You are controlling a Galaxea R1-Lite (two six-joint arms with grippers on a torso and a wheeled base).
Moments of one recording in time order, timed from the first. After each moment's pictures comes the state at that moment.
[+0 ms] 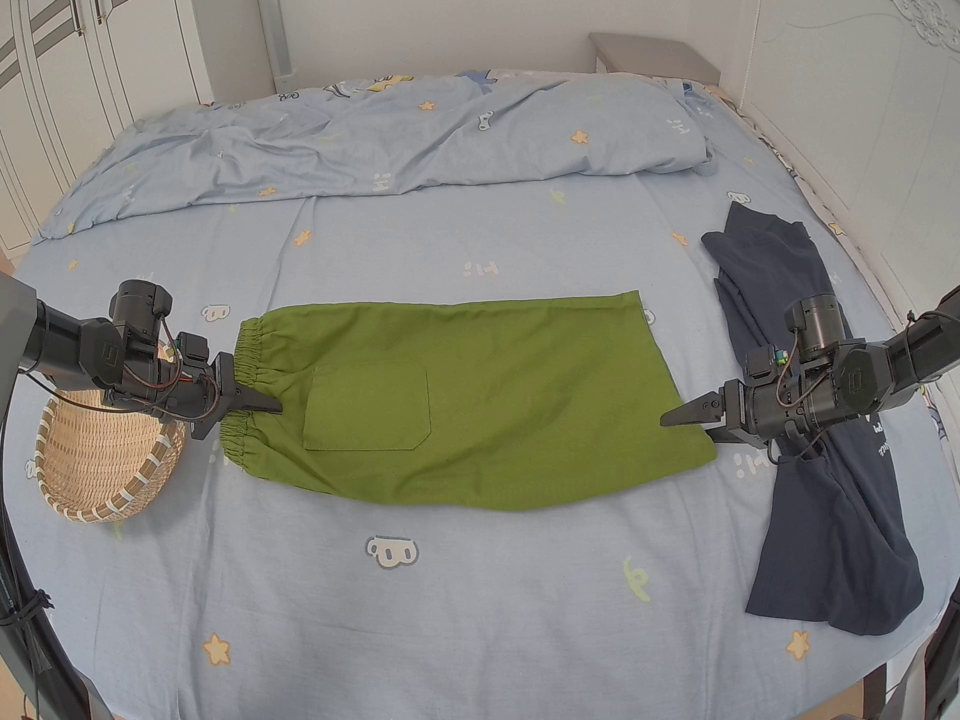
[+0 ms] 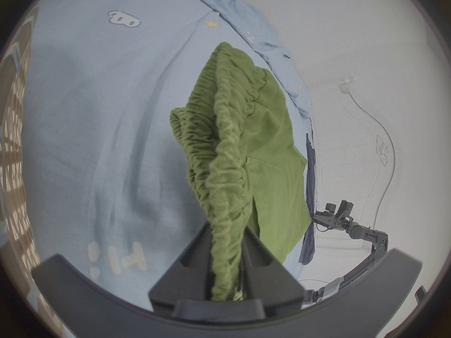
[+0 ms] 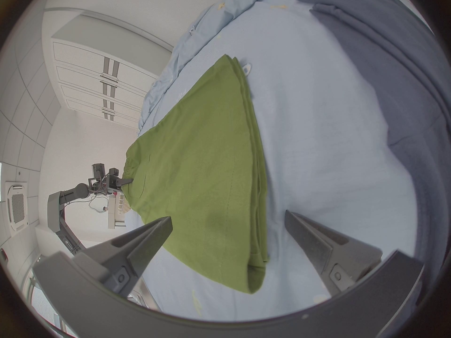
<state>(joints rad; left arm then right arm) 0.12 2.08 -1.32 0.13 -0.76 -0.29 0.09 2.06 -1.15 -0.04 0.66 0.21</state>
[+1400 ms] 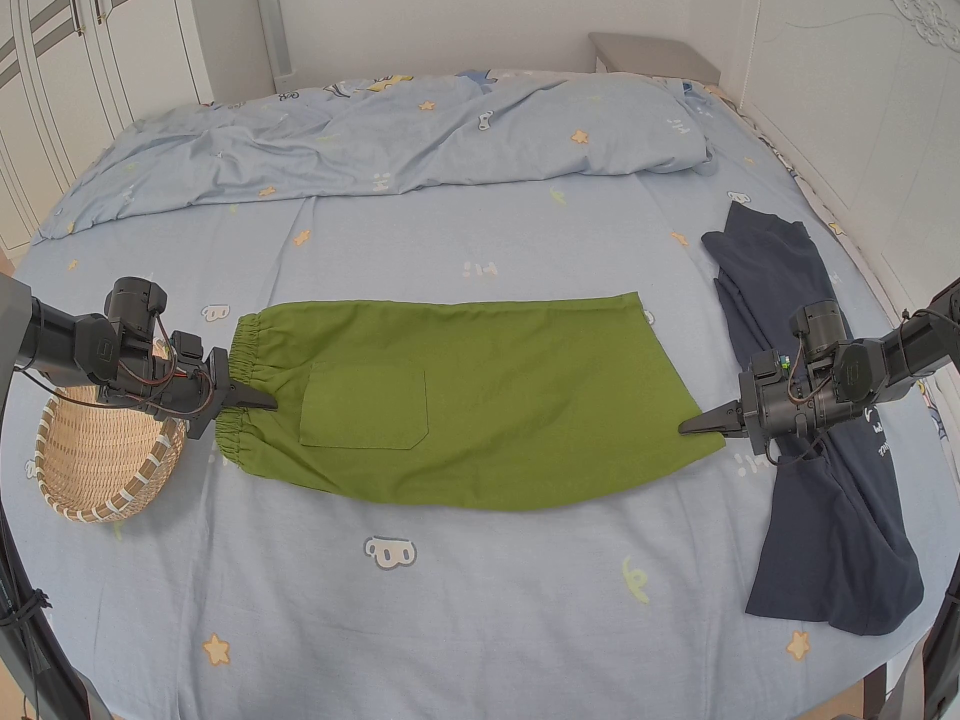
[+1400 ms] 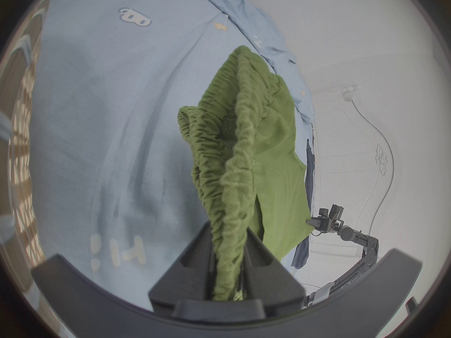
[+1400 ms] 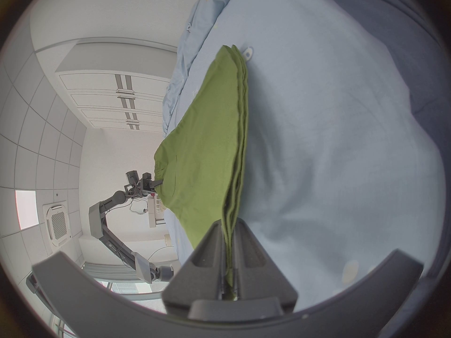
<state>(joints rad) 0.14 2.07 -1.33 0.16 -0.77 -0.33 0.02 2.13 -1.23 0.05 0.96 0.27</state>
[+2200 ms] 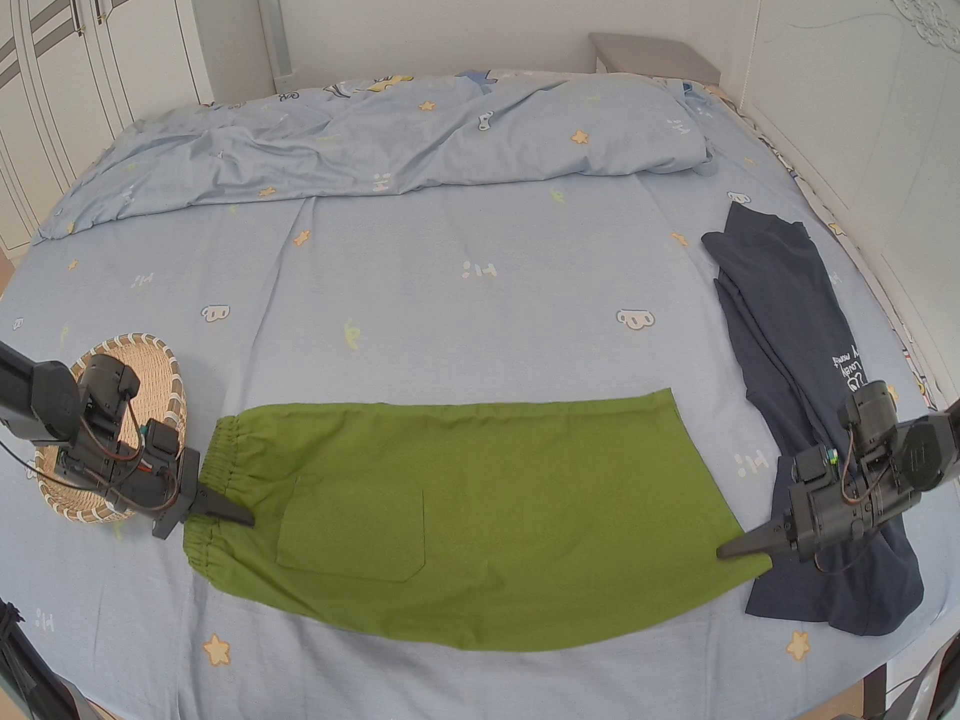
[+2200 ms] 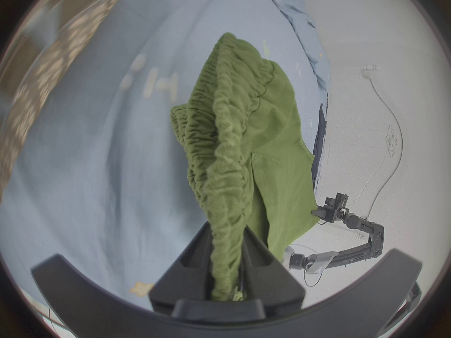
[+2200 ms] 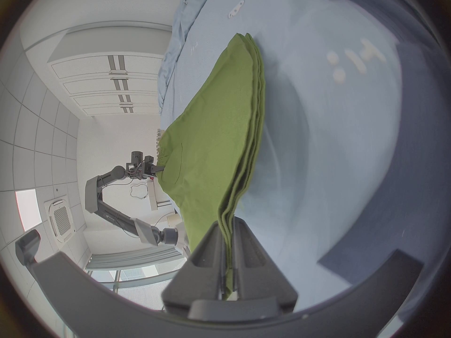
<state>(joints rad) 0.17 1.87 -0.98 0.39 -0.78 -0.11 0.03 1.82 -0.68 0.06 0.95 0.12</state>
